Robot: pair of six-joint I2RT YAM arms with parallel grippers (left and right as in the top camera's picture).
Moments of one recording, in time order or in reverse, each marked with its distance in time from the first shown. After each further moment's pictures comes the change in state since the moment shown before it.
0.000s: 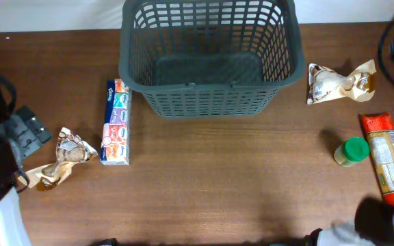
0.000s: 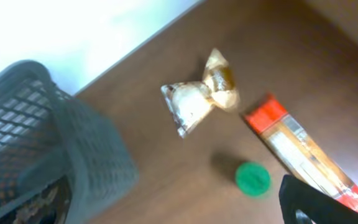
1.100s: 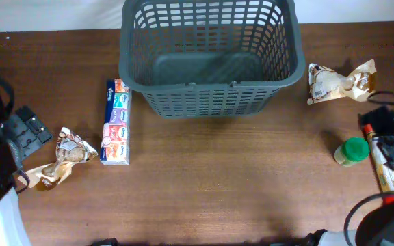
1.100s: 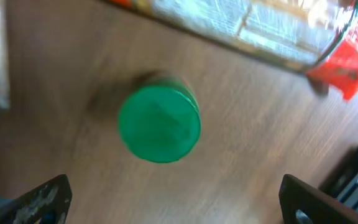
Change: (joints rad) left arm 0.008 0.000 0.000 0.000 0.027 0.000; right arm -0.177 -0.084 -1.128 0.428 0.090 0.317
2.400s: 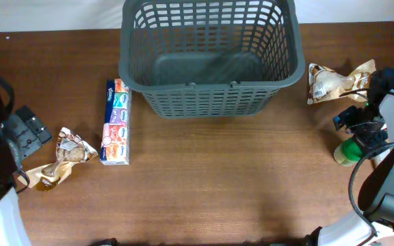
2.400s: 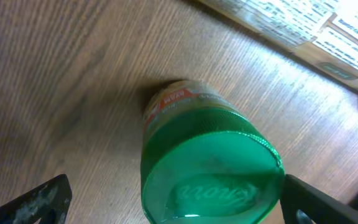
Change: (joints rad) left arm 0.000 0.000 0.000 0.000 0.000 0.000; right arm 0.144 0.247 -0.004 0.104 0.102 0.052
